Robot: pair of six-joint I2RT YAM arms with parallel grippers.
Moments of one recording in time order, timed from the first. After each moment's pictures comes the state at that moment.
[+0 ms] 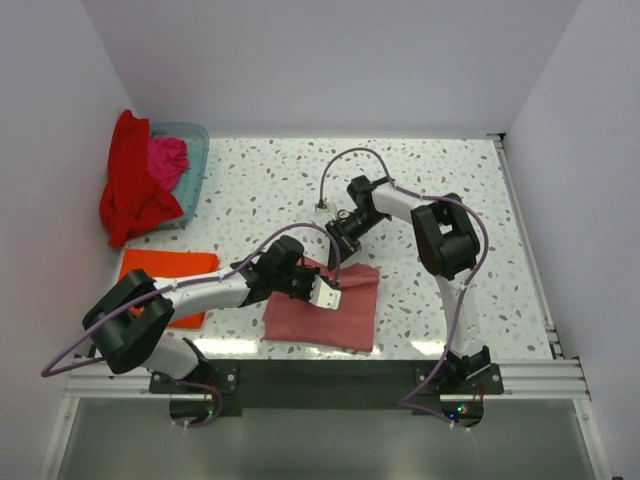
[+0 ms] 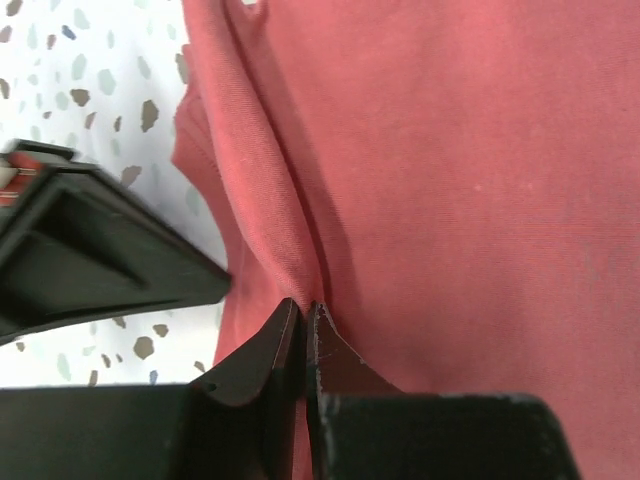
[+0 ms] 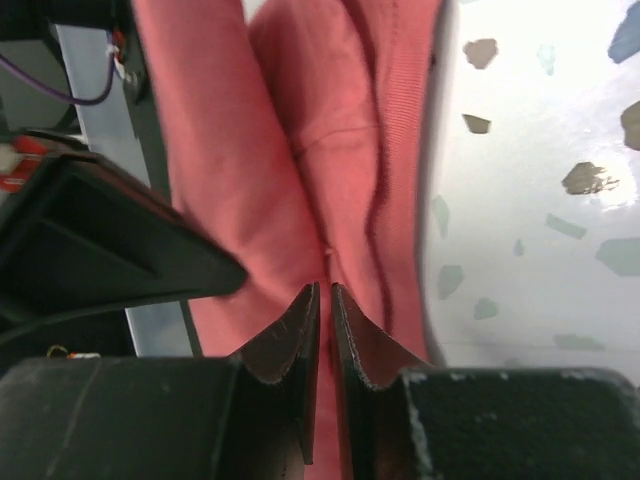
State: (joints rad) left arm -0.81 1.45 0.66 0.02 0.44 0.98; right arm 0.45 2.22 1.61 -0.95 -1.00 -0.41
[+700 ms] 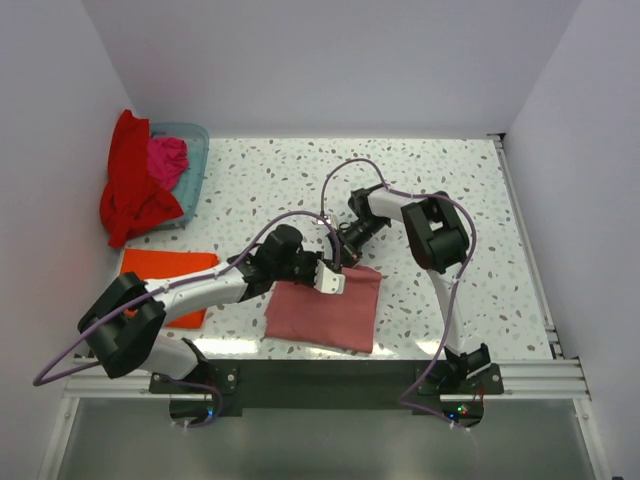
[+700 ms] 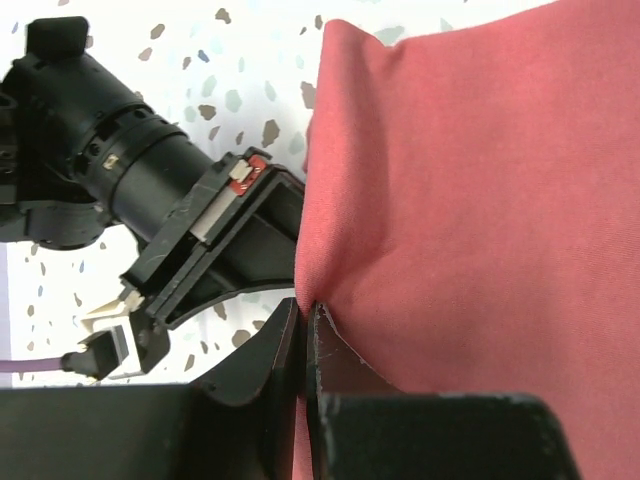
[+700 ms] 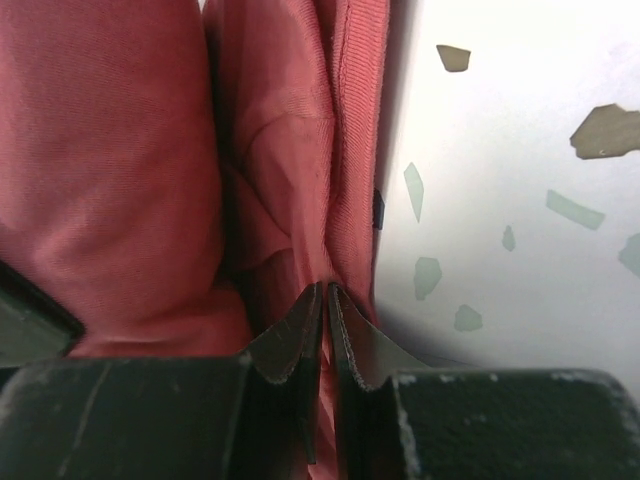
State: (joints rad) left arm -0.80 1.42 0.71 0.08 0.38 0.95; right arm 0.45 2.37 1.65 -1.09 -1.04 -0.52
